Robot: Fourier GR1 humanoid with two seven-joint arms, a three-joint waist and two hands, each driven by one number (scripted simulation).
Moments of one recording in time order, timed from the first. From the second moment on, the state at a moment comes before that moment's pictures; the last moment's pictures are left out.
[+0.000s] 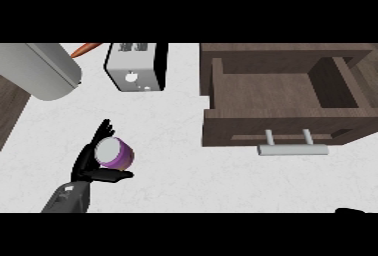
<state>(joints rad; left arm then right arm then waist) -0.36 0.18 0.23 -0.47 -0.05 -0.20 -0.67 0.15 -0.09 -0.29 -2.21 -0.13 0.12 0.25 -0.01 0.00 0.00</state>
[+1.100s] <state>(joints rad) -0.61 0.10 0.29 -0.30 0.01 -0.12 -0.69 0.12 -0.08 -0.30 -2.23 -0.10 0.11 0.26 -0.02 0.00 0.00</state>
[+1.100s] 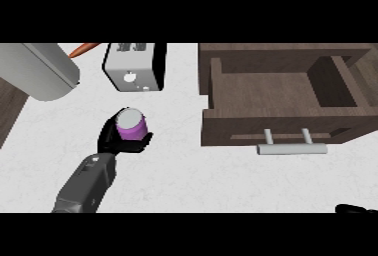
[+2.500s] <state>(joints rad) -0.90 0.00 -0.02 -0.93 0.16 0.21 0.01 0.08 -0.09 -0.32 -2.25 -0.07 0.09 0.30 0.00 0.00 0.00</state>
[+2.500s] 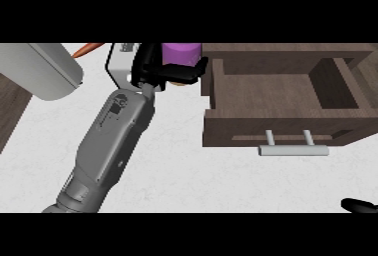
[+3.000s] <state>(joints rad) -1.17 0.00 -0.09 -0.88 0.19 0.35 0.19 0.04 -0.10 -0.31 -2.27 -0.07 0.07 0.35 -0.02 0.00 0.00</state>
